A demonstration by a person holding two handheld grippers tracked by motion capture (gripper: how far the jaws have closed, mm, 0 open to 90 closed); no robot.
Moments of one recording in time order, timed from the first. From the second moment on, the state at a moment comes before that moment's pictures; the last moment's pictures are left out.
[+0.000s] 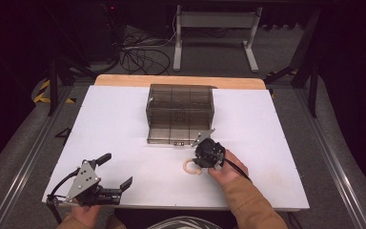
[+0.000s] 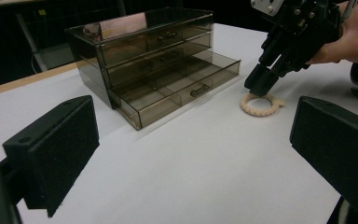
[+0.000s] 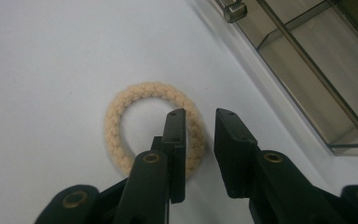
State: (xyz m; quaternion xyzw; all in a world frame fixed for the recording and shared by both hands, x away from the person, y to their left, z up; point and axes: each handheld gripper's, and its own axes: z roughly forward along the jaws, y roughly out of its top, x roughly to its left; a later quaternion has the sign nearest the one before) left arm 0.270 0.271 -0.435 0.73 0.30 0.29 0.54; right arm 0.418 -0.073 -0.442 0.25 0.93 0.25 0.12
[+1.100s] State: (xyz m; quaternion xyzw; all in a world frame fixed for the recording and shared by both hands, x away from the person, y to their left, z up) left arm 0.270 0.271 -0.435 0.73 0.30 0.29 0.54; right arm 0.415 -0.075 -0.438 0.25 0.92 0.26 0.13
